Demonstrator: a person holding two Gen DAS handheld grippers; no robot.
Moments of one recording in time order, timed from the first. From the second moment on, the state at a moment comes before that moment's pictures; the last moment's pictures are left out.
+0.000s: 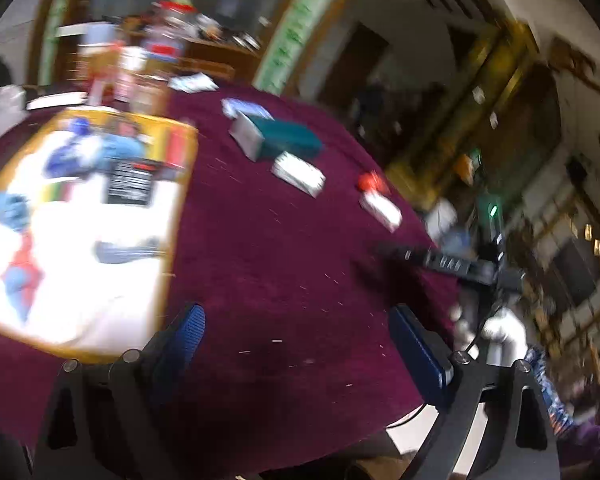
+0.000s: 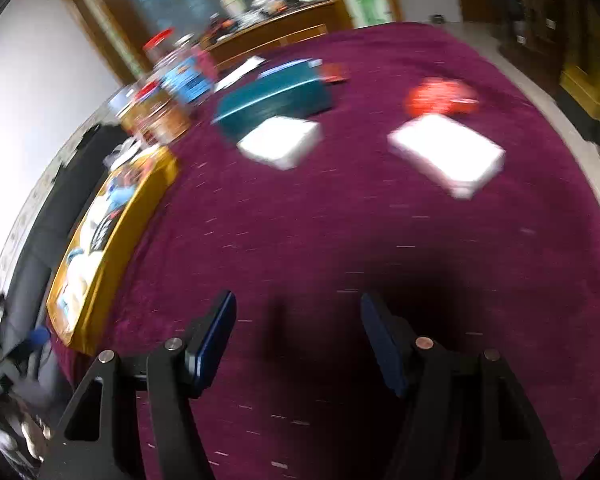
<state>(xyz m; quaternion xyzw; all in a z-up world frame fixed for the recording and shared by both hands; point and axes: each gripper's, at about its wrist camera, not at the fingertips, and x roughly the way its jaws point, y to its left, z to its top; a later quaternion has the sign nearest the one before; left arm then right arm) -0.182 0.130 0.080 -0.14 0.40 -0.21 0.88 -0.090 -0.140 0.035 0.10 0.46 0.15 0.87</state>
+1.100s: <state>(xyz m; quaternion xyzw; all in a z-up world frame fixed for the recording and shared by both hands) -0.085 0.063 0.012 -0.13 0.44 -0.19 0.87 0.002 -0.166 0.042 0.10 0.48 0.11 0.87</state>
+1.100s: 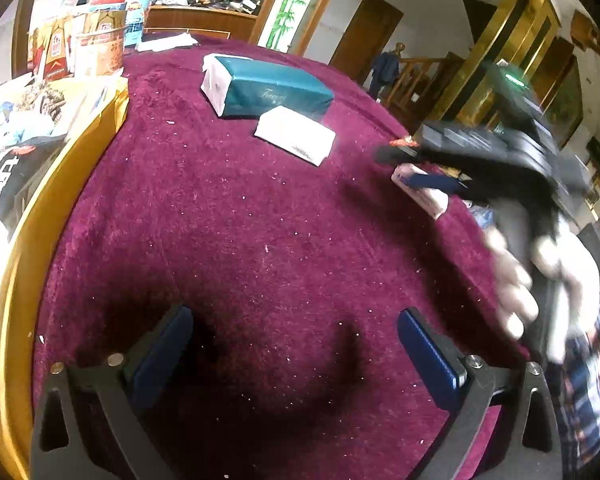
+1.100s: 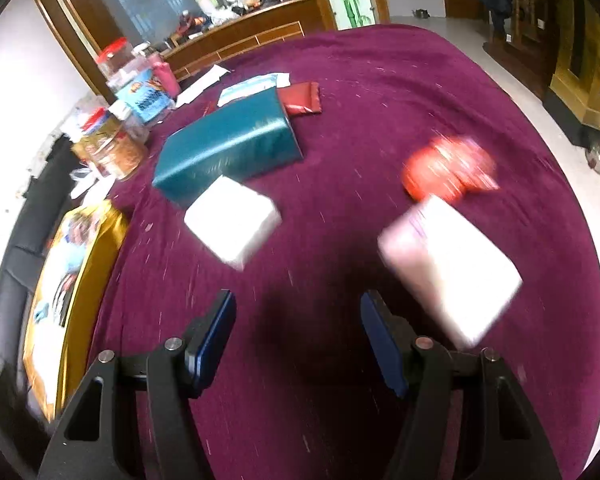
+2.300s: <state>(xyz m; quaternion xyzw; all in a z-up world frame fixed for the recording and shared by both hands) -0.088 0.068 0.033 -0.13 0.44 -0.19 0.87 0.021 -0.253 0.033 0.09 0.45 0.02 0.89</state>
